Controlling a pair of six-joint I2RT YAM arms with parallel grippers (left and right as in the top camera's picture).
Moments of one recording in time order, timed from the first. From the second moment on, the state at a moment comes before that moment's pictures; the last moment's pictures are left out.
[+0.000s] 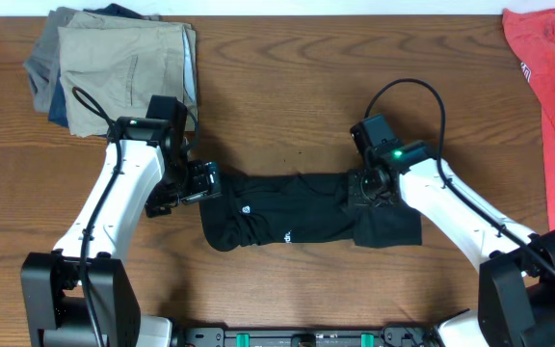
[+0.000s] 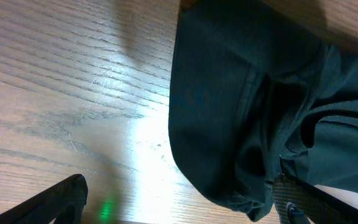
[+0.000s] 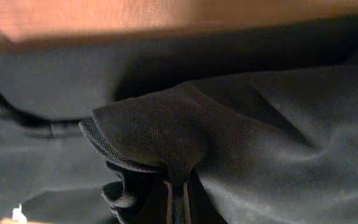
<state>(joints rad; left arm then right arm) -0.10 1.61 1.17 -1.17 0.12 -0.38 0.41 1.64 1.03 -0.79 -0.05 0.50</state>
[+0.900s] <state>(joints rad) -0.10 1.61 1.17 -1.17 0.12 -0.38 0.24 1.64 1.03 -0.80 -0.23 0.40</state>
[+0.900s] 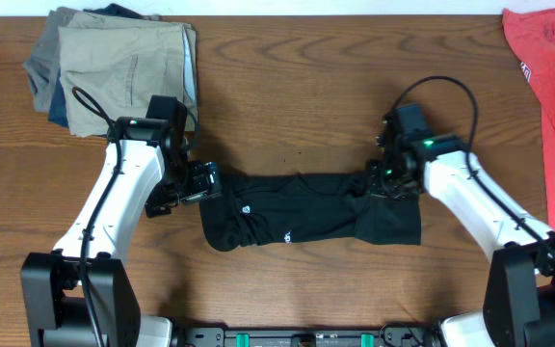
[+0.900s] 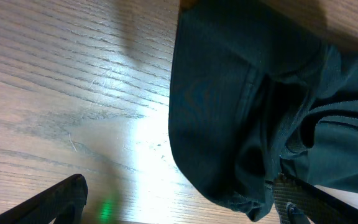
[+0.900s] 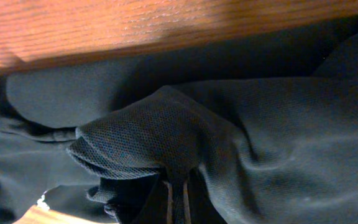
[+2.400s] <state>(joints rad) -0.10 1.61 1.17 -1.17 0.12 -0.38 0.37 1.64 1.14 -0.90 -0.31 0.27</state>
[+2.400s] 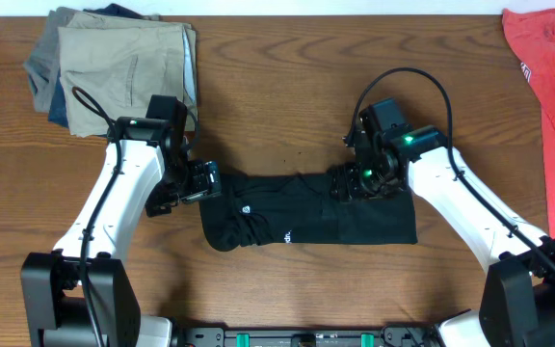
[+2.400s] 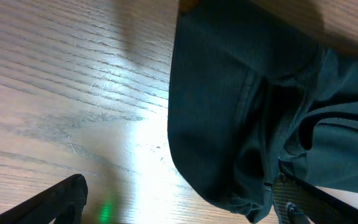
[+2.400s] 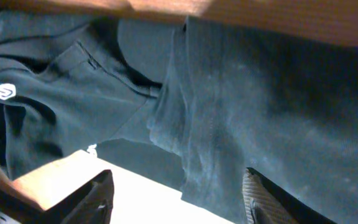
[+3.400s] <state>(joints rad) -0.10 1.61 1.17 -1.16 0.12 -0.38 0.12 1.64 0.96 -0.74 -0.10 0.27</state>
